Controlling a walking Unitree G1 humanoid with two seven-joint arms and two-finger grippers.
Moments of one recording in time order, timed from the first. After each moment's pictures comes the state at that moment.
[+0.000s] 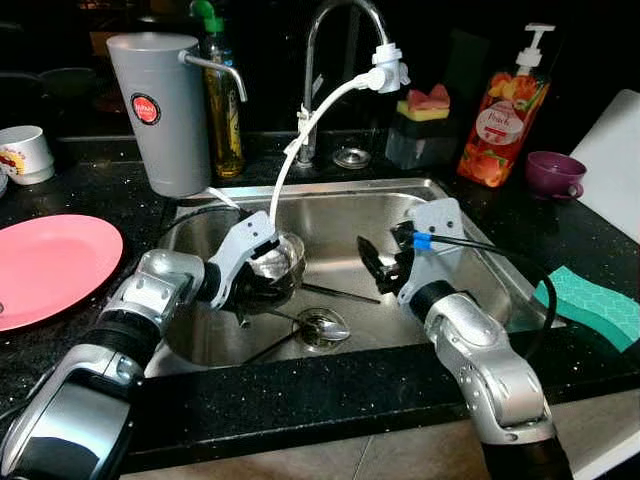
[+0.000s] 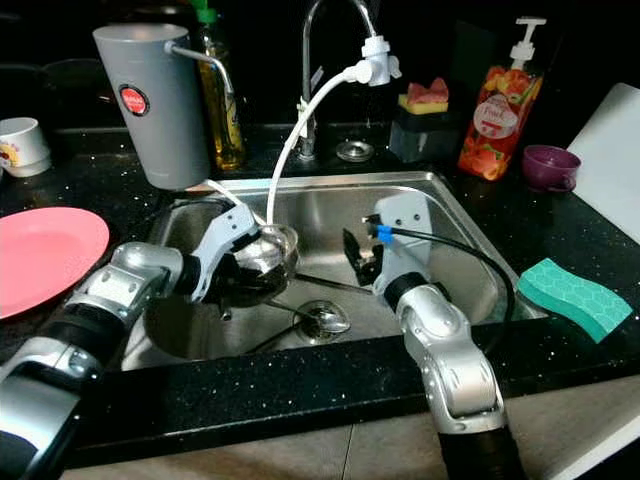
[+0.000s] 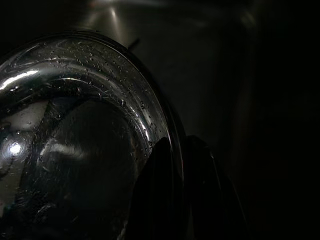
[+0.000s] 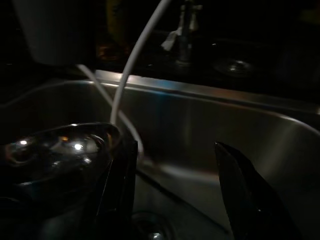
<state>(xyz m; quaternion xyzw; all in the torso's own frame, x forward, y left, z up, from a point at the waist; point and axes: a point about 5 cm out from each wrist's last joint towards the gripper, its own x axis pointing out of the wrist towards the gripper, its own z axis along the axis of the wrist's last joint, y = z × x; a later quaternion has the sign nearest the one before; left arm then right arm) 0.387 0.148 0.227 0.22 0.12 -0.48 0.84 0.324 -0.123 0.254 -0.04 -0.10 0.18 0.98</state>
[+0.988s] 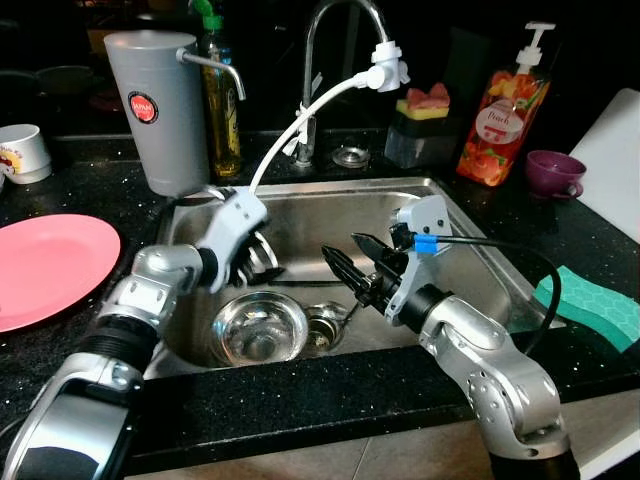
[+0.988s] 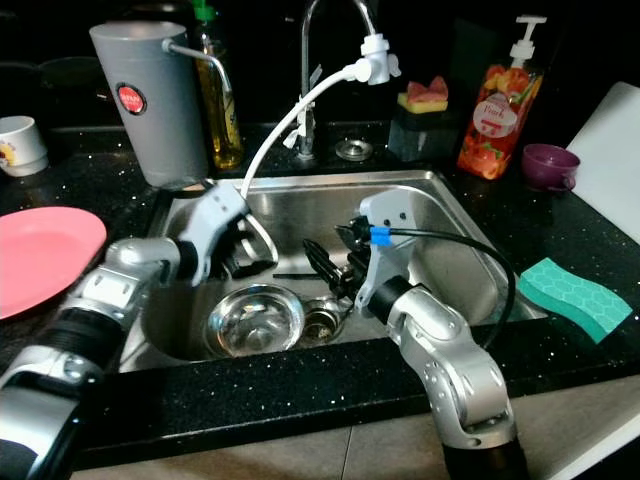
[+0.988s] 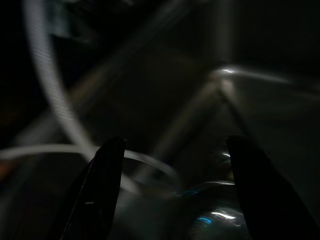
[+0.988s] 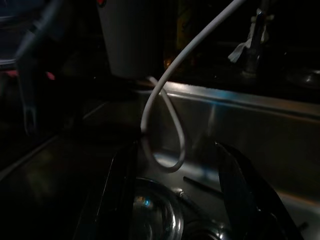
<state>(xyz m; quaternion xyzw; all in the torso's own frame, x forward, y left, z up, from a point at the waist) 0.389 0.157 0.281 0.24 -0.07 -0.28 0.93 0.305 -0.105 0.267 0.00 -0.10 0.30 0.95</state>
